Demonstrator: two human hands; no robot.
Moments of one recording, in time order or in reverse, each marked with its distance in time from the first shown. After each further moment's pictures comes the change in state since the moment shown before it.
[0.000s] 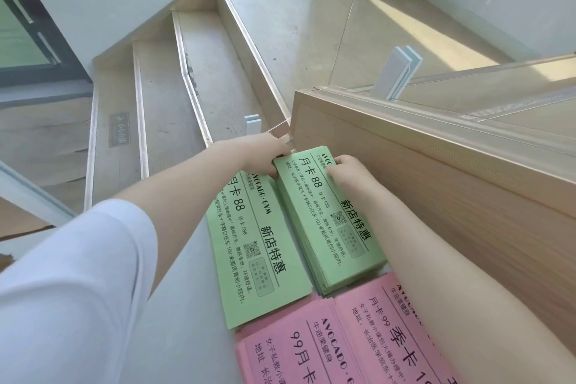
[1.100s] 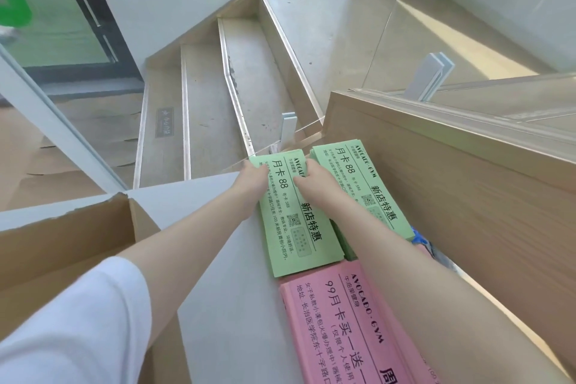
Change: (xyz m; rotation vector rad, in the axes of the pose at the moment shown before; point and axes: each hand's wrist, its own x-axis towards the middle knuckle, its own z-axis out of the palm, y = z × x) left_hand -0.112 0.018 0.061 -1.389 0.448 -0.756; right_hand -0.079 -0.035 0.082 -0.175 -0.183 -0.252
